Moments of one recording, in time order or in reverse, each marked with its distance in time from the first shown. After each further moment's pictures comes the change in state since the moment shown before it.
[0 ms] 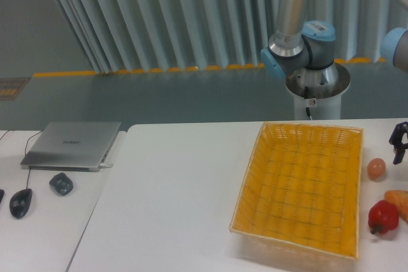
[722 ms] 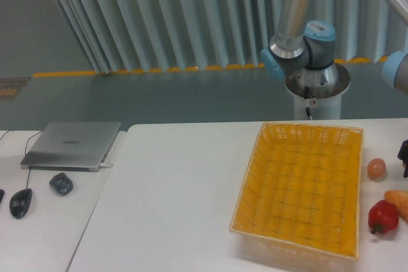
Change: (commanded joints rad) arm -0.020 -0.035 -0.077 0.091 0.156 0.006
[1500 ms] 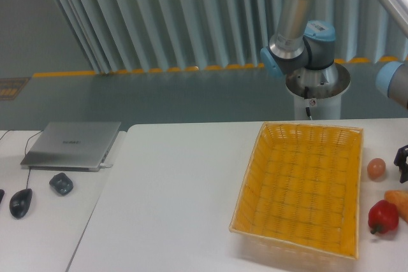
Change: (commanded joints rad) arm -0.018 -0.031 0.003 0.044 0.000 0.002
